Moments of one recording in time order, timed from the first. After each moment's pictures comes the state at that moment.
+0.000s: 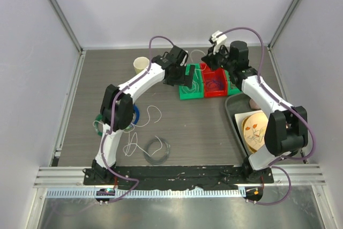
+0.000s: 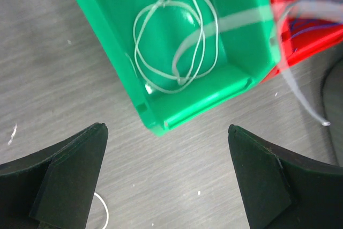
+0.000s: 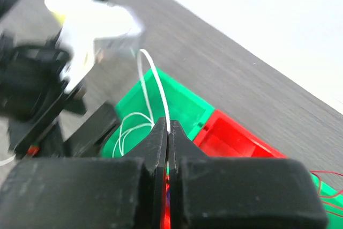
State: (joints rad) left arm -0.65 2.19 2.01 -0.77 0.04 -0.39; right arm 0.23 1.57 1.21 0.06 -0.49 -0.23
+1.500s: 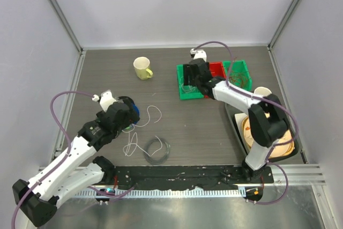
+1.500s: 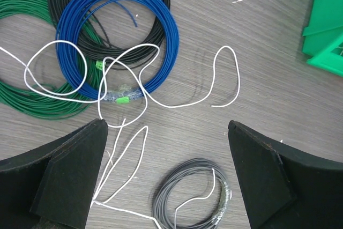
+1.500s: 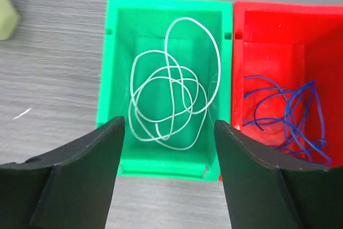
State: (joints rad) left arm -0.64 0.78 0.71 -0.73 -0.51 -0.91; right arm 0.57 1.80 1.26 -0.10 0.39 0.29
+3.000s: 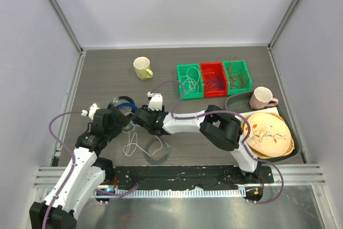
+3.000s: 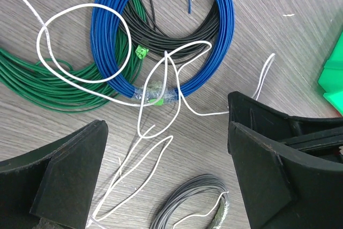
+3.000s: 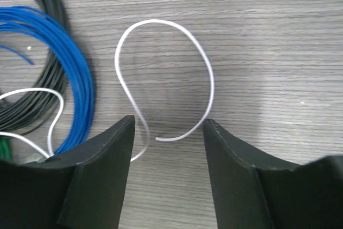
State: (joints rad) left arm -0.23 0.66 0.44 -0.57 -0.17 -0.95; right arm 1.16 2.14 1.45 -0.24 0.69 0.96
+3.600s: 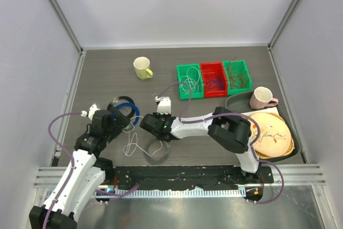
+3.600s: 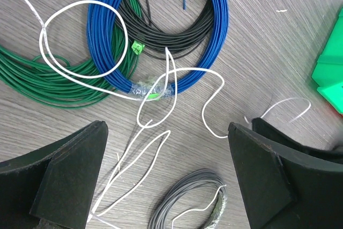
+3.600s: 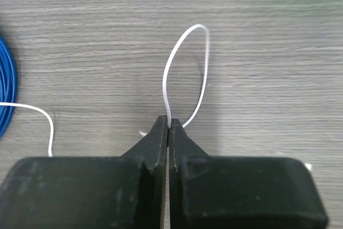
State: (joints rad) left arm -0.23 0.60 0.44 -0.60 -0.16 -0.94; right arm 1.19 2.06 1.31 -0.30 0.85 0.98
